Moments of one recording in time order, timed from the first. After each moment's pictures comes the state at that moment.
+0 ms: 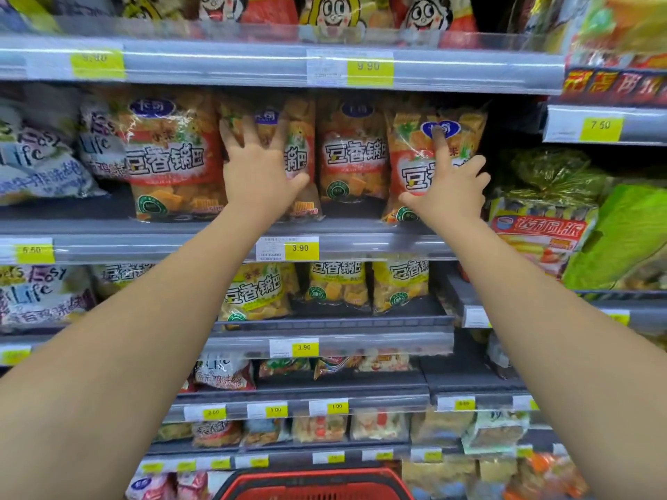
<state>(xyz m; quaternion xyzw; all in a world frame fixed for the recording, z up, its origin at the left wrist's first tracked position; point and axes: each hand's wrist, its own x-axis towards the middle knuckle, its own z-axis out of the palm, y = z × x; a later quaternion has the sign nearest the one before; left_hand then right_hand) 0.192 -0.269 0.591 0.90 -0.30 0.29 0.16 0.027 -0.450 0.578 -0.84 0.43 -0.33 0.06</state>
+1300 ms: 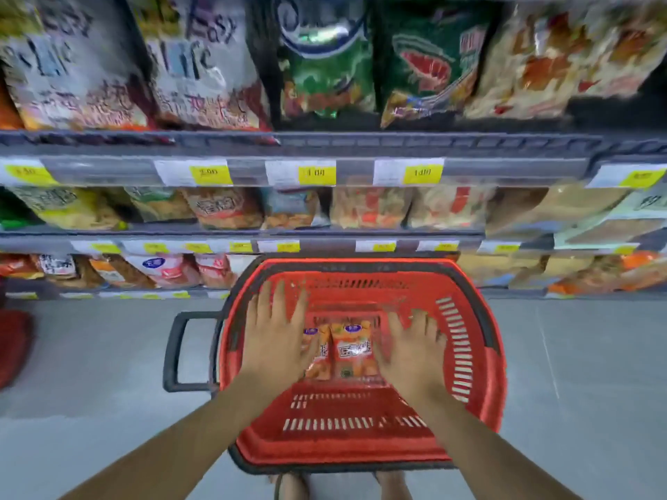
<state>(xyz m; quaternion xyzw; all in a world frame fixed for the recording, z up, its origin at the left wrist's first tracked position) 0.078 -0.058 -0.015 0.90 -0.43 -0.06 0.02 -0.071 -0.213 -0.031 -0.92 0.37 0.09 0.07</state>
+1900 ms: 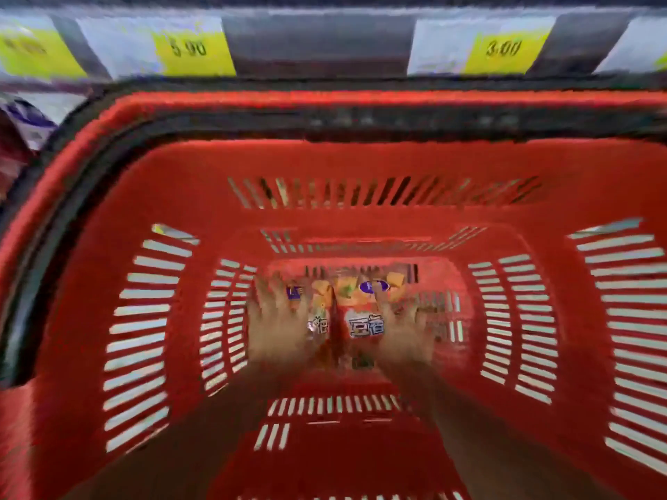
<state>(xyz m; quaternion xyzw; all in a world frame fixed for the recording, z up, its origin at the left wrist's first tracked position) 0.067 -0.067 -0.425 0.89 -0.38 -0.23 -0.10 -0.065 -0.210 -0.439 -0.85 0.40 0.30 0.19</state>
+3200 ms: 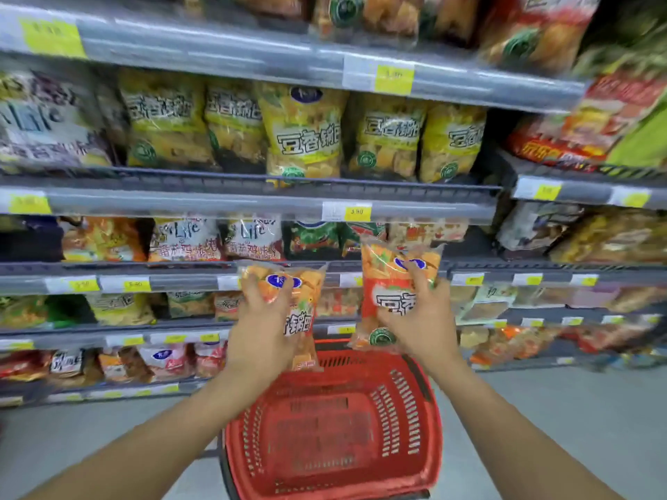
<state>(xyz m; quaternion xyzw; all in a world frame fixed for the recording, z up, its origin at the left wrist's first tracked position) 0.087 -0.024 0.269 0.91 -0.37 -0.07 0.17 -0.065 -0.207 0.279 -0.85 0.43 -0.18 0.23</state>
